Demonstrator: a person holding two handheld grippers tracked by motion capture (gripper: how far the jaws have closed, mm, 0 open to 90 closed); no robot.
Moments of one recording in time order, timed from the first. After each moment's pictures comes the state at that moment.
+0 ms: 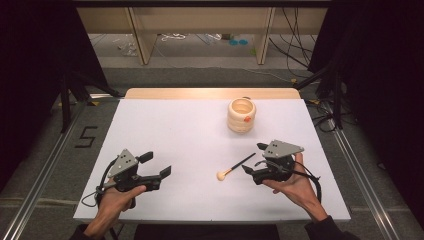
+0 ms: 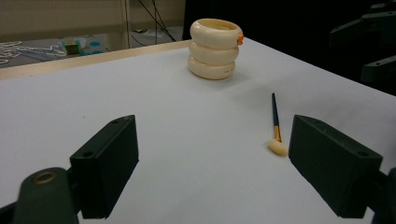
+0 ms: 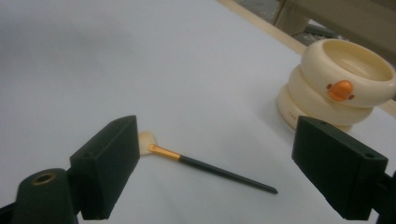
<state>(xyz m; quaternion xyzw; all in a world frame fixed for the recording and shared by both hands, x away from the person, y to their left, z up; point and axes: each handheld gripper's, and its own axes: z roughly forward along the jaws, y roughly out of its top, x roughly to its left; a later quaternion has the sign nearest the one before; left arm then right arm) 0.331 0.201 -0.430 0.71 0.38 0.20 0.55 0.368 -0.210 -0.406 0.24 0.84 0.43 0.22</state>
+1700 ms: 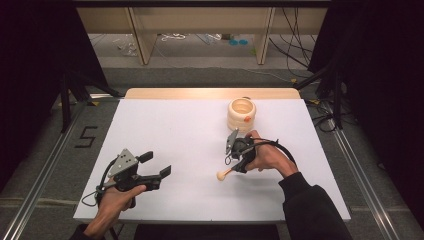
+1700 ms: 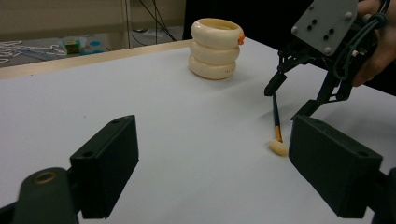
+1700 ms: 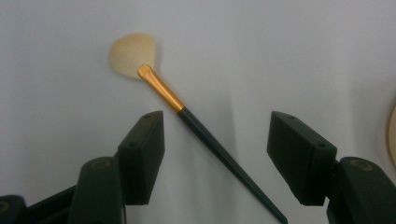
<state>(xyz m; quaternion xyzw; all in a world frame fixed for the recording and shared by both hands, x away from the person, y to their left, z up) 0.332 0.201 -0.431 0.71 0.38 0.20 0.56 0.455 -0.136 -0.438 0.05 0.99 0.13 0.10</state>
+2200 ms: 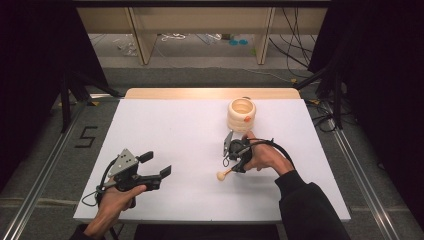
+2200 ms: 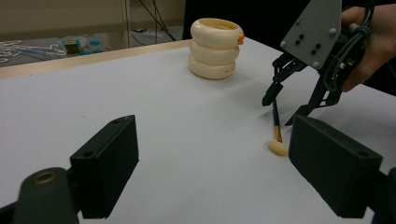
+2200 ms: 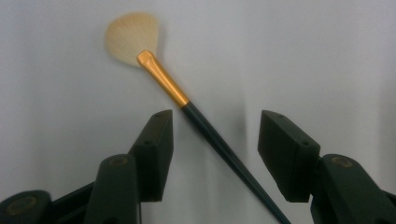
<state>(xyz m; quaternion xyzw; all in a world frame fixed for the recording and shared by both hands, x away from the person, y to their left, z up) 0.333 0.201 -0.431 0.71 0.38 0.20 0.56 0.463 -0.129 -0.448 0.02 0.99 0.09 0.08</state>
